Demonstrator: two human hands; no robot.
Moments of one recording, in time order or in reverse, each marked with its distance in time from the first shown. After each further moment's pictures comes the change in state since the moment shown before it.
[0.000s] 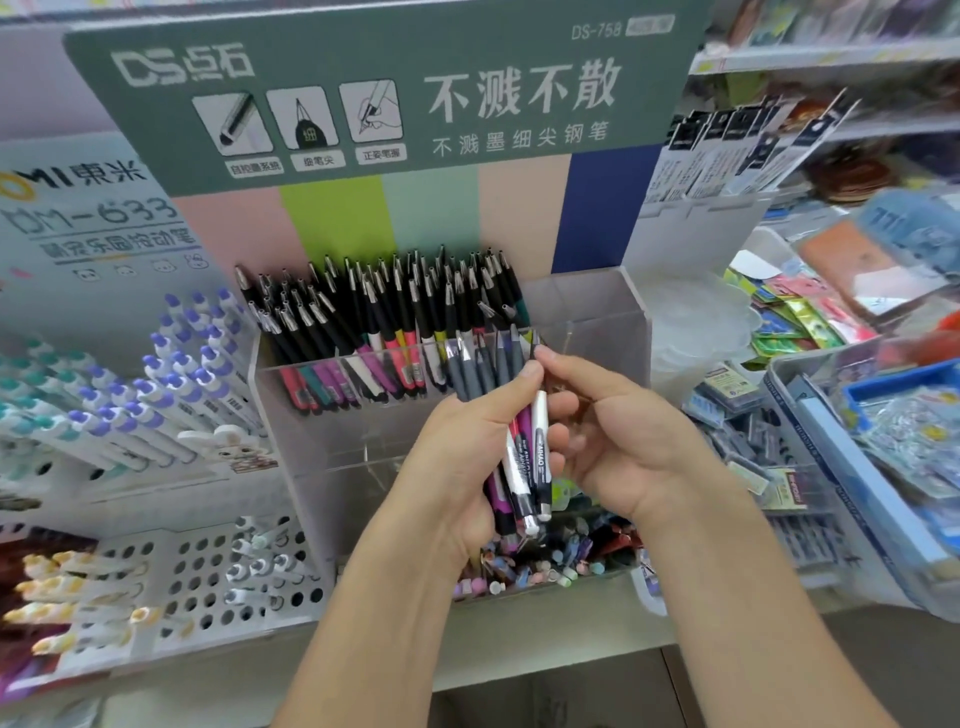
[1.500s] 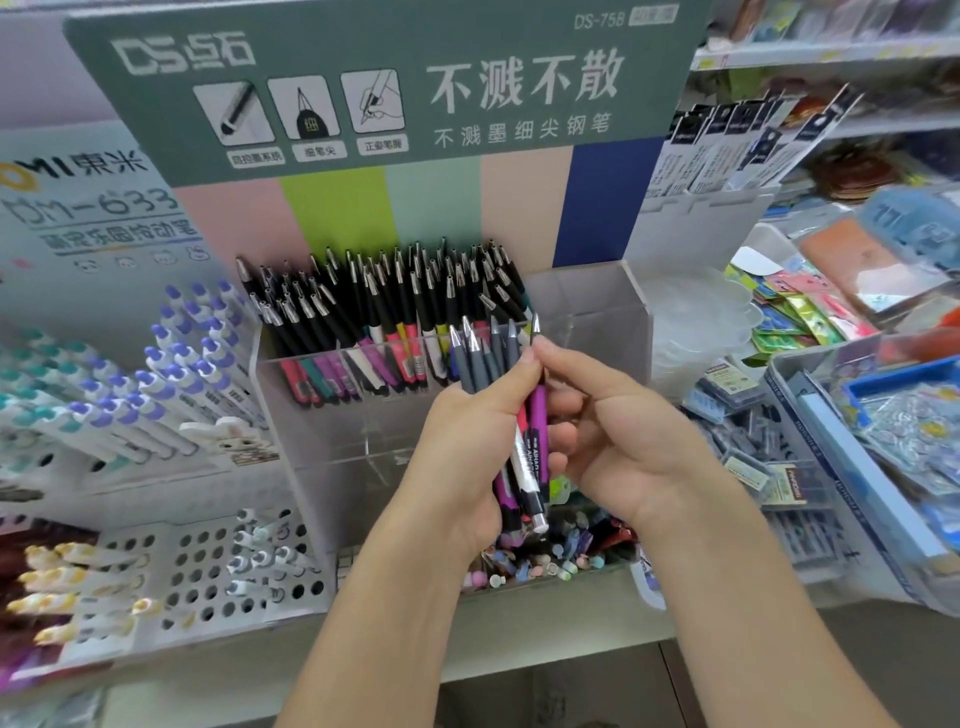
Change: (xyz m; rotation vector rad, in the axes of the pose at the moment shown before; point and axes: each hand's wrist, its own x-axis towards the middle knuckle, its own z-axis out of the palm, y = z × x) left_hand -0.004 -0.001 0.004 0.045 0.049 0.049; right_hand -0.009 0.003 0.005 -0.019 -0.020 -0.026
